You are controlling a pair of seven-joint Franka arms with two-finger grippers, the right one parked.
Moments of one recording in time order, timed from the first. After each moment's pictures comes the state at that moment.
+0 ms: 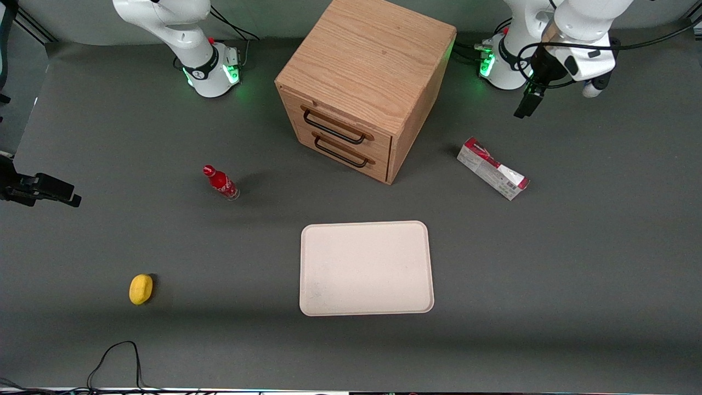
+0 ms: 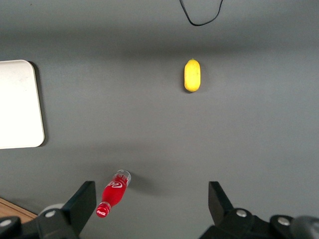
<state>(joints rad) -0.22 -0.55 -0.11 -2.38 -0.07 1.85 -1.47</state>
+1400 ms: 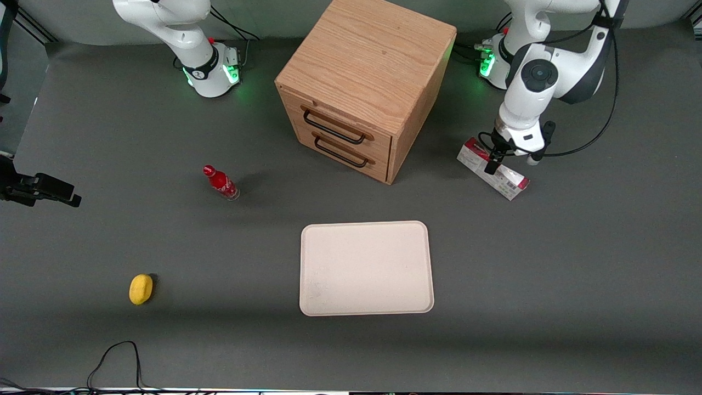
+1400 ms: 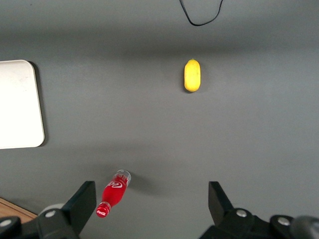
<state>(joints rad) -0.23 -0.11 -0.12 -2.71 0.13 2.64 -1.50</state>
